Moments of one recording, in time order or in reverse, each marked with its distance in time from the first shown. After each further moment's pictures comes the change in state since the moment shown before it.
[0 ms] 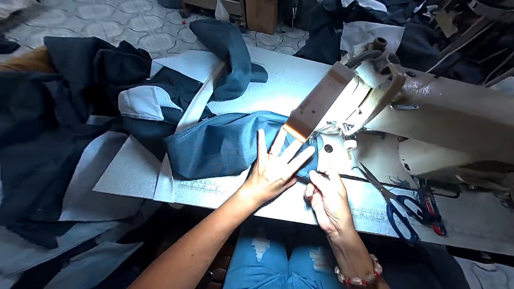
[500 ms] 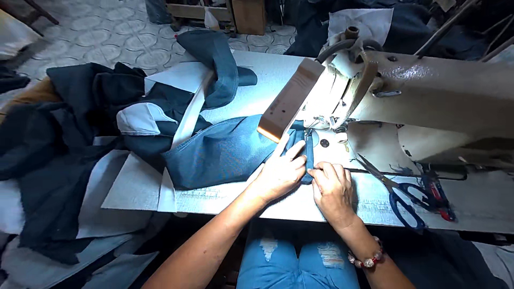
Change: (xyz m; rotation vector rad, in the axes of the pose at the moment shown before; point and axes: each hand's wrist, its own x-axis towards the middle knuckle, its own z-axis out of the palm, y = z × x) left_hand 0.014 0.005 0.008 -0.083 -0.165 0.182; right_hand 0.032 0.022 -0.056 -1.499 -0.044 -1.162
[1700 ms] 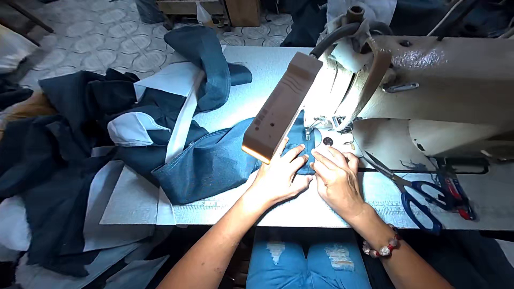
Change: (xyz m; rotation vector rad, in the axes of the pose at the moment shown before) left_hand 0.003 -0.001 -0.003 -0.210 -0.235 -0.327; right_hand 0.018 0.018 0.008 0.058 -0.071 -0.039
